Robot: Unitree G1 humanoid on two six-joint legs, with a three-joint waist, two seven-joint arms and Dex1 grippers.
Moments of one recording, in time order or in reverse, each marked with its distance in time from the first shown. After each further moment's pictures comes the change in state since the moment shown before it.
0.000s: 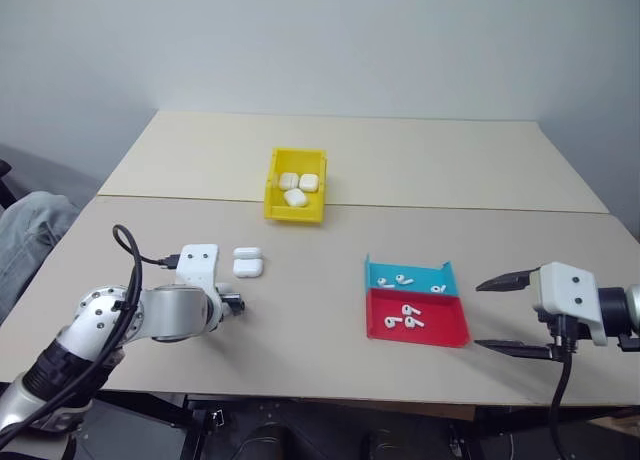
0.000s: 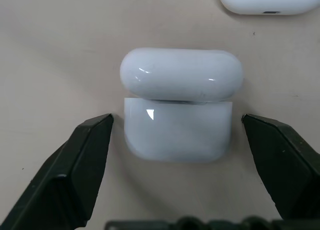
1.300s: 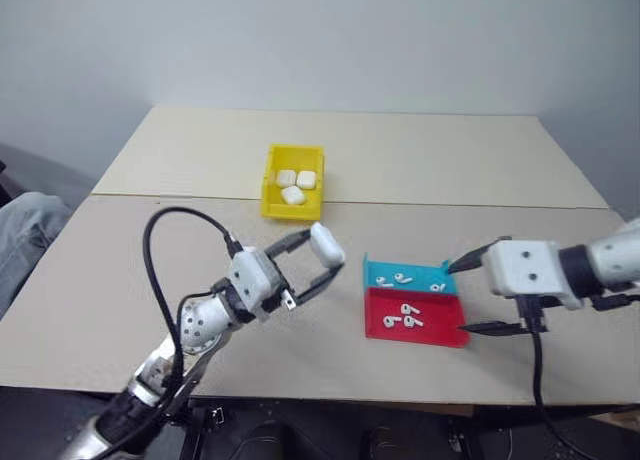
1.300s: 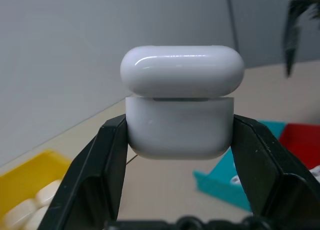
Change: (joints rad) left arm 0.204 -0.312 -0.114 0.120 1.528 -1.358 -1.840; right arm -0.474 -0.142 0.382 -0.158 -0.049 0.244 0.022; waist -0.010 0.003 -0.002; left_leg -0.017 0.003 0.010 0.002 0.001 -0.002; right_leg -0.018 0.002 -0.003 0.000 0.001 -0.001
